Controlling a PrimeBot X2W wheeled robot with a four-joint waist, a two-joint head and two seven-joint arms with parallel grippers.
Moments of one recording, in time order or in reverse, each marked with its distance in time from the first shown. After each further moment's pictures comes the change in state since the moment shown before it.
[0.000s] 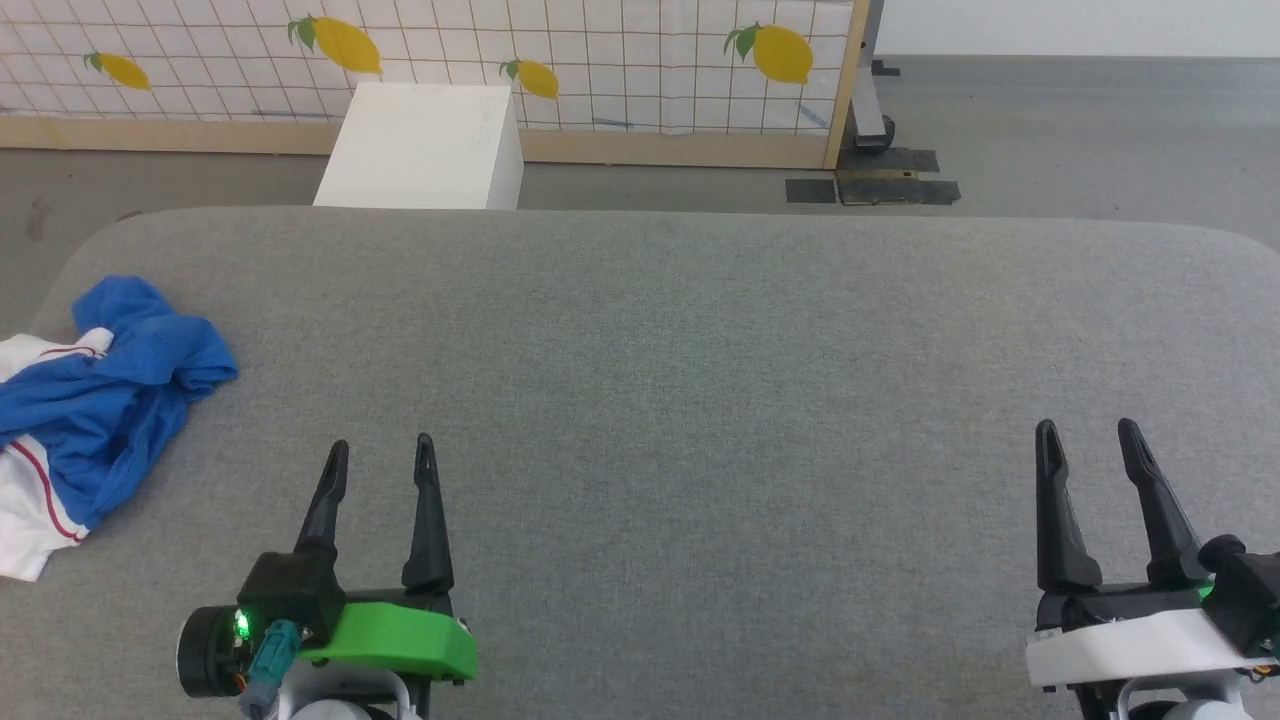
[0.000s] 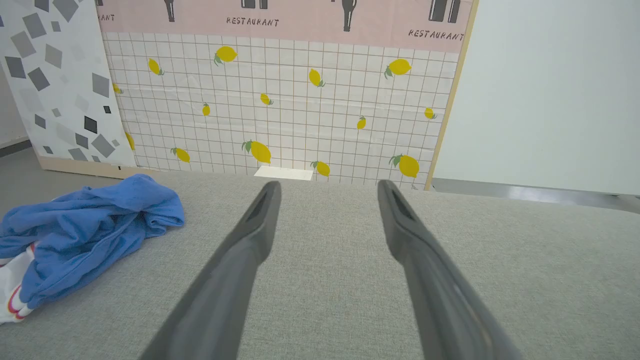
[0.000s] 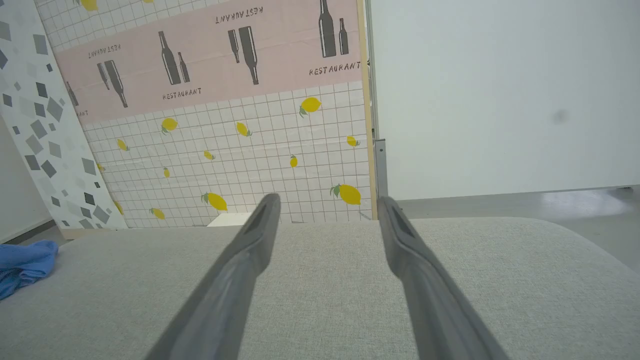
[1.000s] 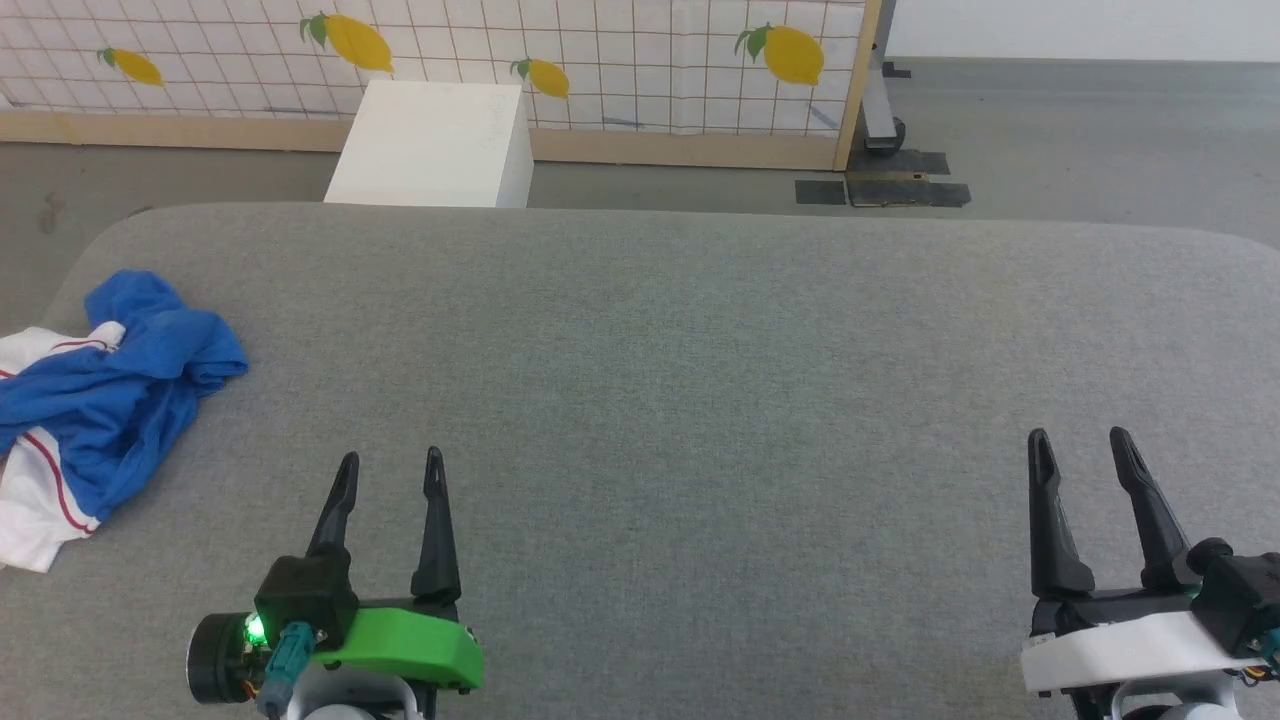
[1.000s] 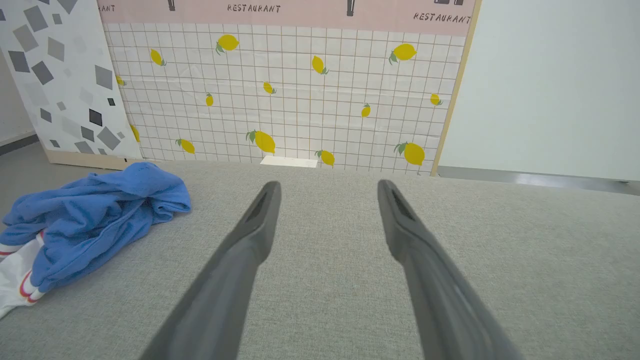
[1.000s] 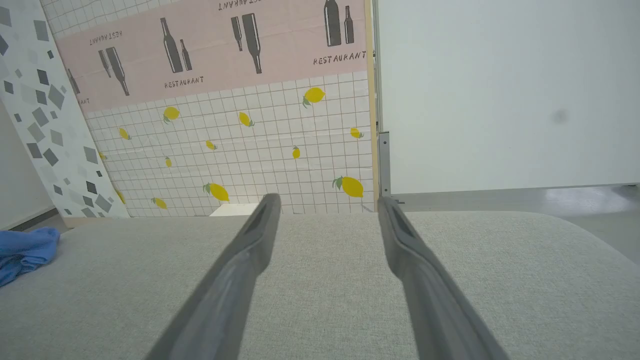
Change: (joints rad) left arm 0.000 0.000 -0.008 0.038 0.018 0.002 0.000; right arm 0.000 0.000 0.002 0.026 -0.017 0.000 0.000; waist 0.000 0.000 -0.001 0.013
